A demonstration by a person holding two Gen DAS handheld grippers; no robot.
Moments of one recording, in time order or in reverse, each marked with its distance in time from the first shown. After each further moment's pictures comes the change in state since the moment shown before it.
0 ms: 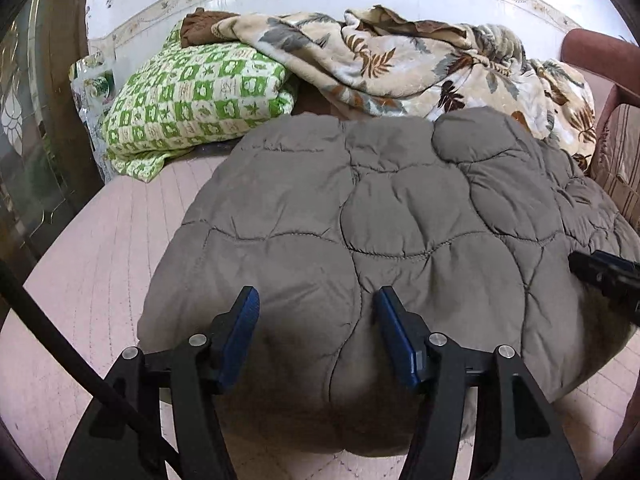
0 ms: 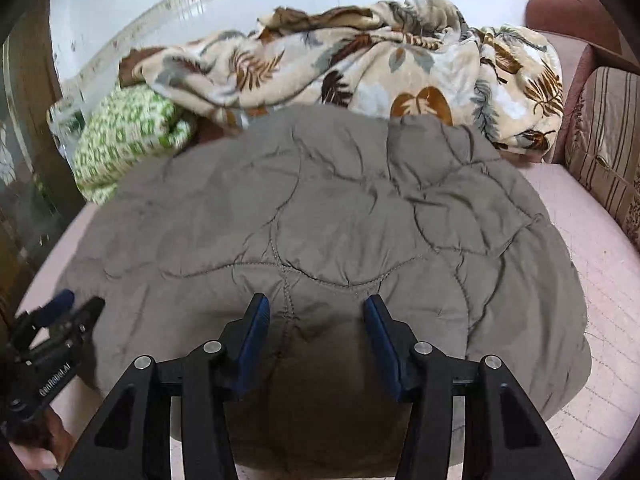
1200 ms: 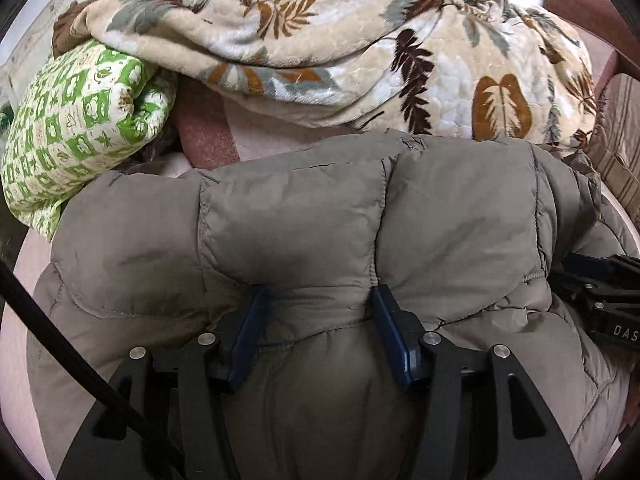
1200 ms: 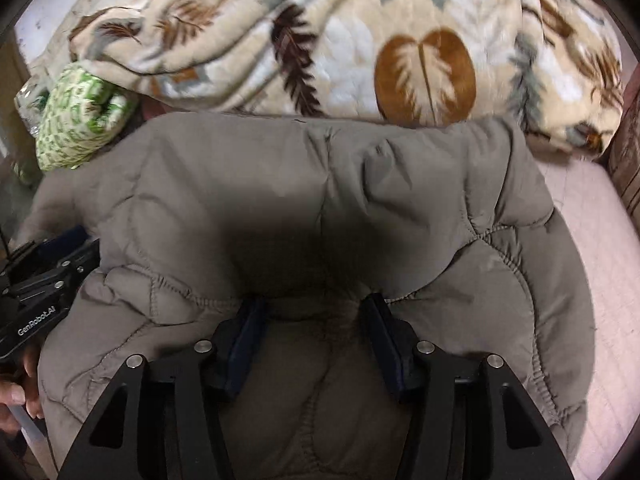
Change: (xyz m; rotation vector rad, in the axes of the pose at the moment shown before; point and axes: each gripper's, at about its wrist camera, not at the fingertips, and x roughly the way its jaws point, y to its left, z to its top) left arm 0.127 -0.083 0.111 0.145 0.210 -0.150; right arm 0.116 -0.072 0.080 -0.015 0.257 0.045
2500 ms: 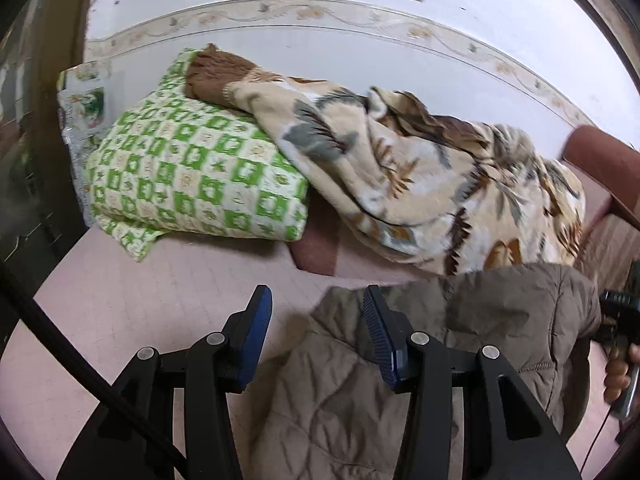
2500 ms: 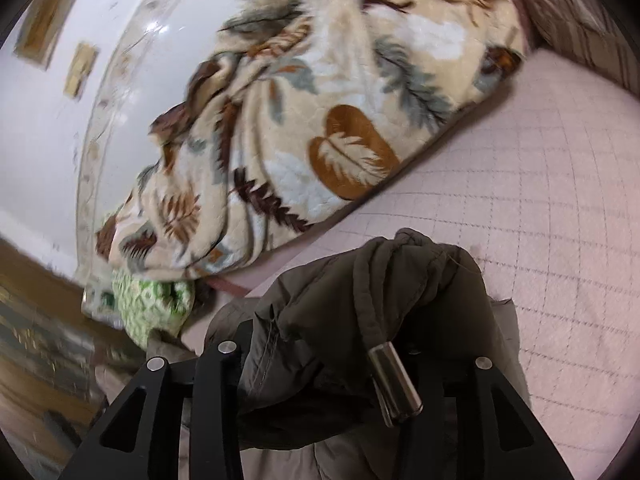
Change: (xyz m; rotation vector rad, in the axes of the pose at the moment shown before) left arm -0.170 0.141 -0.007 -0.240 -0.340 -0.018; right arm -0.098 -0.099 0.030 0.573 -0.187 0.343
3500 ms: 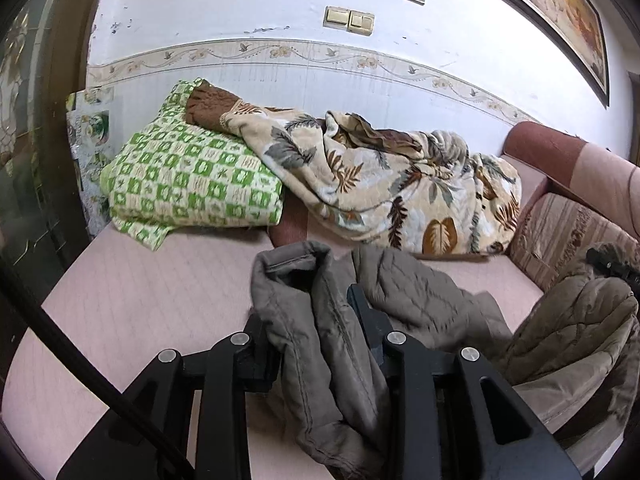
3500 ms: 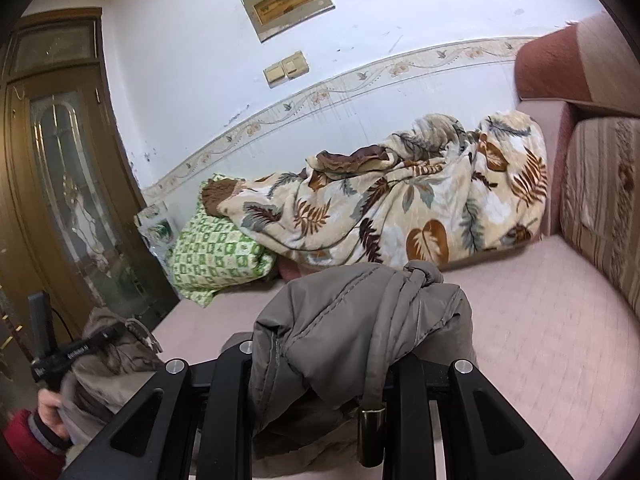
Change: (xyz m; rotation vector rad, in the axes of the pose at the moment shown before) left arm -0.163 0.005 -0.061 0.050 -0.067 -0.101; right arm -0.202 0.108 -0.166 -0.572 -0.317 0.064
